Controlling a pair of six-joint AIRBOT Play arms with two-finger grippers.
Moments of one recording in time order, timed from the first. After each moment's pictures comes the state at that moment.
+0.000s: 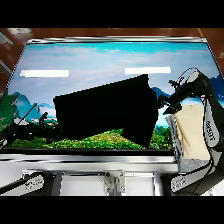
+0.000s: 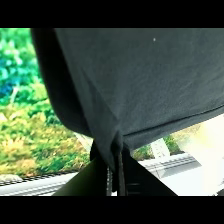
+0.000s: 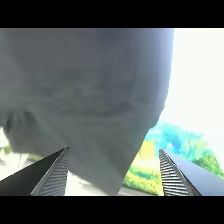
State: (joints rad) left arm 0.26 -1.26 0.52 0.78 -1.11 -1.27; right arm -0.16 -1.76 1.47 -1.18 1.52 1.47
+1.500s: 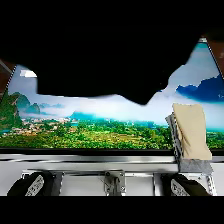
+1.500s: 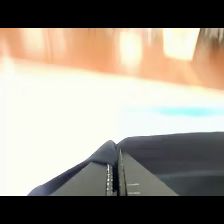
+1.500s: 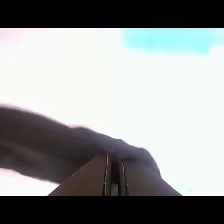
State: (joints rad) left arm 0.27 -0.81 1.61 0.86 -0.92 -1.24; right arm -0.10 -1.09 1.88 -1.07 1.14 1.36
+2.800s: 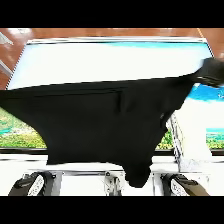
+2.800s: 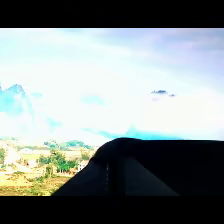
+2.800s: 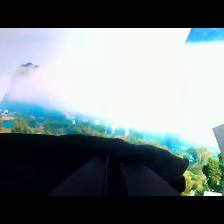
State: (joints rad) left arm 0.26 -0.74 1.25 1.32 -1.30 -1.43; right arm -0.10 -1.13 1.66 -1.21 1.56 1.60
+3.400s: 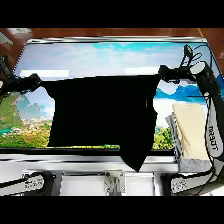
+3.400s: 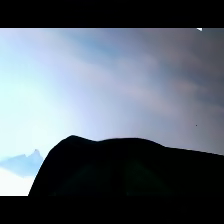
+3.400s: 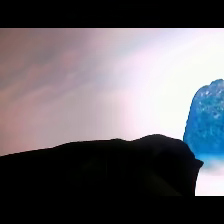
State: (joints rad) left arm 0.25 -1.38 1.20 1.01 -0.72 -1.42; right arm -0.10 -1.66 1.51 -1.00 0.80 1.45
